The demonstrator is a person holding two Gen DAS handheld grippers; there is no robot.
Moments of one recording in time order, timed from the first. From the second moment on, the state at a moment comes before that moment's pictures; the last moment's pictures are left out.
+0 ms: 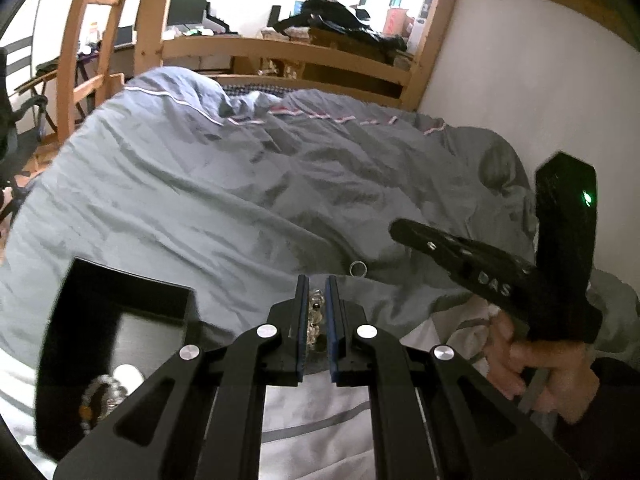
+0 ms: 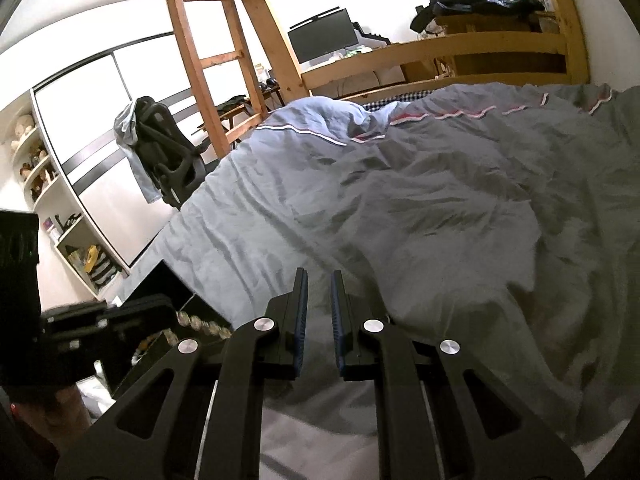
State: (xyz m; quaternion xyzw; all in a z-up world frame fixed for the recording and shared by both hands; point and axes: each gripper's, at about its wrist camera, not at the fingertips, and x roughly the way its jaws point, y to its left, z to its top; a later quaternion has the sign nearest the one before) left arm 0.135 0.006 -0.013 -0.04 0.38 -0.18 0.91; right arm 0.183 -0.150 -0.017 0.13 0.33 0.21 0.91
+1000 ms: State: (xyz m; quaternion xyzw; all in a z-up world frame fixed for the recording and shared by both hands) left arm 0.111 0.049 0.005 -0.04 0.40 -0.14 0.91; right arm 0.227 -0.135 -0.071 0.08 0.48 0.13 0.86
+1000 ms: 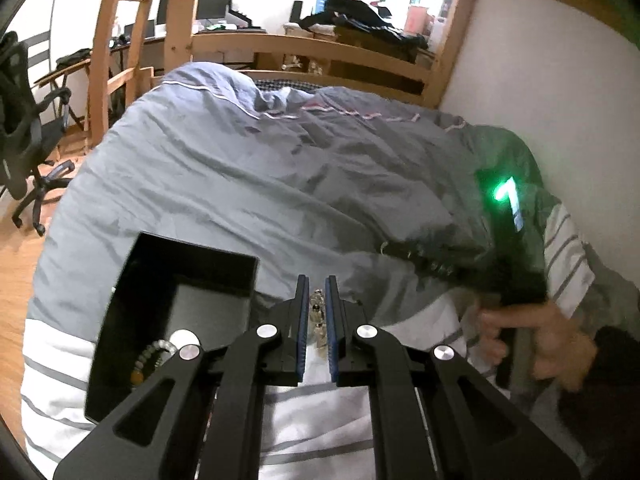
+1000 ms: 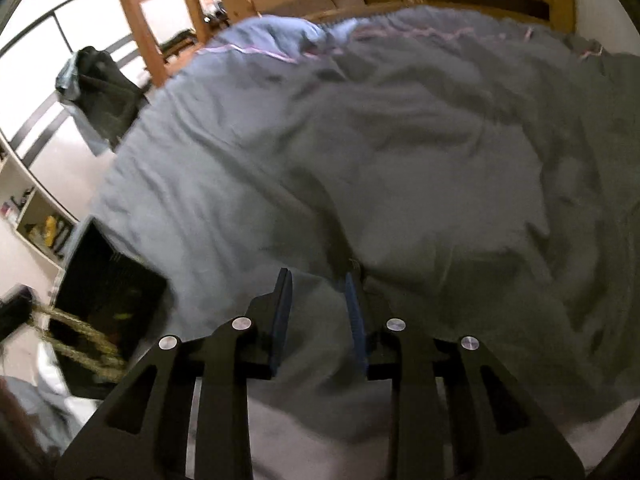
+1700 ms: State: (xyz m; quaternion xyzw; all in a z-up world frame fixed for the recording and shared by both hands) left arm 0.114 0.041 0.007 -0.02 0.39 -0.15 0.91; right arm 0.208 -0.137 -0.018 0.14 0.37 0.20 0.90
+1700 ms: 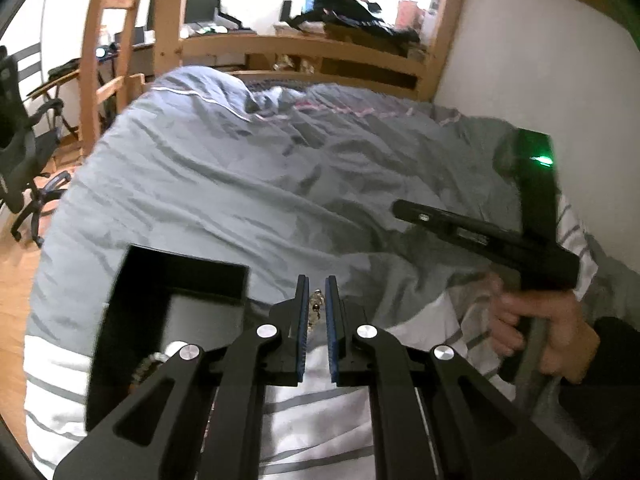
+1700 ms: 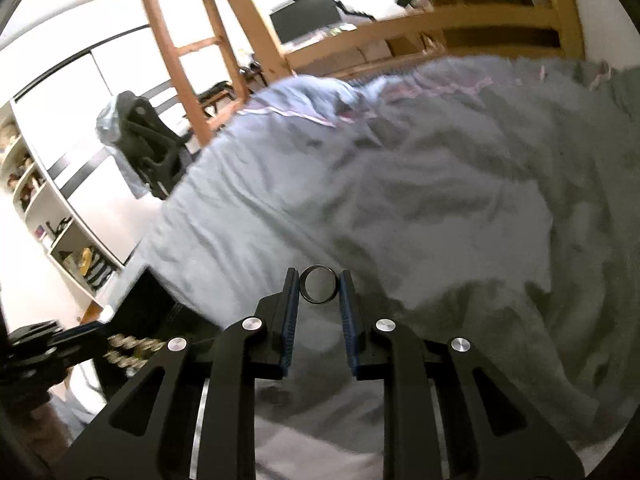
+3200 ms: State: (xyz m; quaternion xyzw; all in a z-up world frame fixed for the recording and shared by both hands) left arm 0.107 0.127 0.002 -0.13 0.41 -0.12 0.89; right arm 0.120 -0.056 0.038 0.03 0.39 0.22 0.89
